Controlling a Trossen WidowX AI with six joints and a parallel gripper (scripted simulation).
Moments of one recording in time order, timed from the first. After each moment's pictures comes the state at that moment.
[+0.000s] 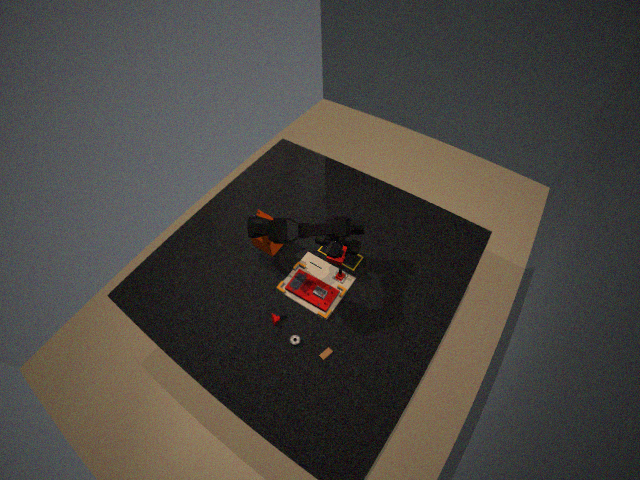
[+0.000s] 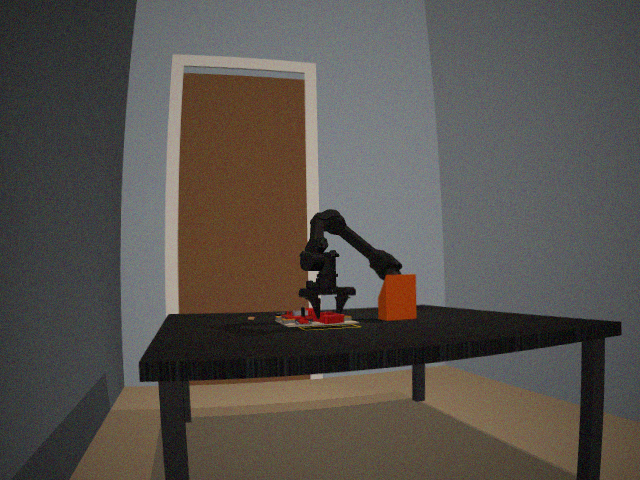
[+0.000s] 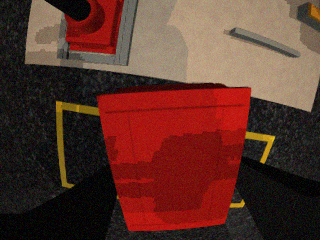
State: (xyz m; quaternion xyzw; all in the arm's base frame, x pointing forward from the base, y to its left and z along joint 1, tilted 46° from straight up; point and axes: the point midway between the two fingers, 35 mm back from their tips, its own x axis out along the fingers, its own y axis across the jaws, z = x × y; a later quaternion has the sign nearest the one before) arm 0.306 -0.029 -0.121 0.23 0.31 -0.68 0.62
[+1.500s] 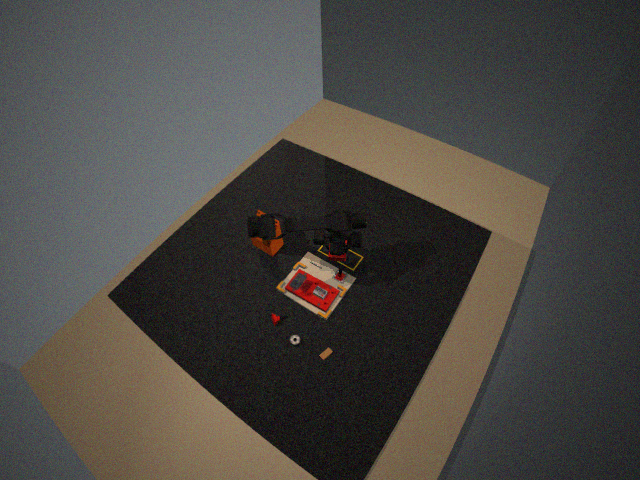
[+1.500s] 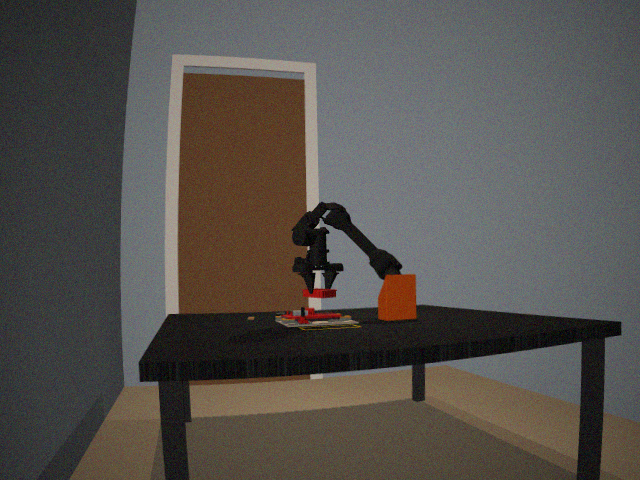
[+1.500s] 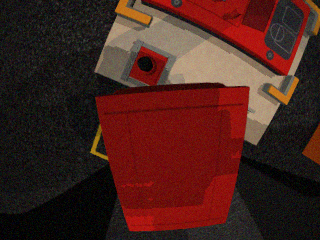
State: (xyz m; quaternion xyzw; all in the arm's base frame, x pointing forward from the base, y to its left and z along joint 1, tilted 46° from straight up) arm 0.331 0.003 -0.041 0.15 0.40 -0.63 0.65
